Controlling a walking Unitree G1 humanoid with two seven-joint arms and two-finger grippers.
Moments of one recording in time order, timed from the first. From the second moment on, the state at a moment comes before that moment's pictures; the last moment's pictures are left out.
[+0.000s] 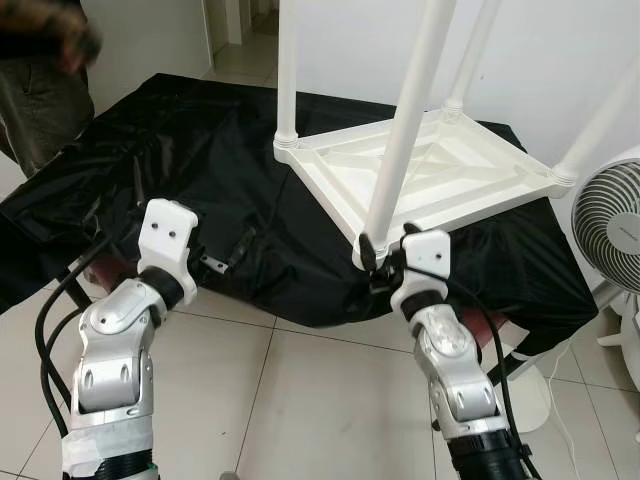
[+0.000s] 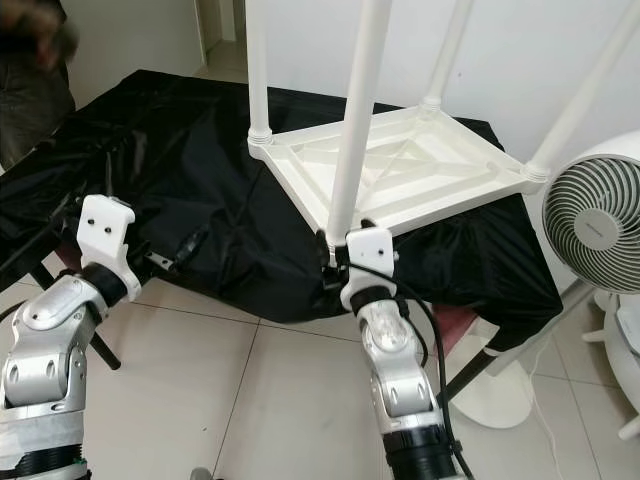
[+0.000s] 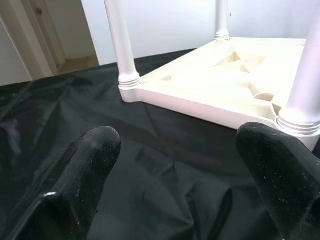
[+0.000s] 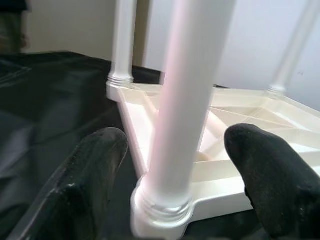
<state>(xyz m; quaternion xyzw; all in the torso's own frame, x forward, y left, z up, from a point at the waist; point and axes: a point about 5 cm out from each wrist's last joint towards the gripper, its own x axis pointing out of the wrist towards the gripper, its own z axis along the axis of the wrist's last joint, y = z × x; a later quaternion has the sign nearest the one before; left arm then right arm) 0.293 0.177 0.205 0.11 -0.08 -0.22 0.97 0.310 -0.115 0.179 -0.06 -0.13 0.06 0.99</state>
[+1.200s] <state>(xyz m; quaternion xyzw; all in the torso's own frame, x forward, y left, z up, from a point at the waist) 0.295 0.179 0.221 0.12 -0.09 -0.20 0.97 0.388 -0.084 0.193 -0.04 -0.06 0.04 1.00</state>
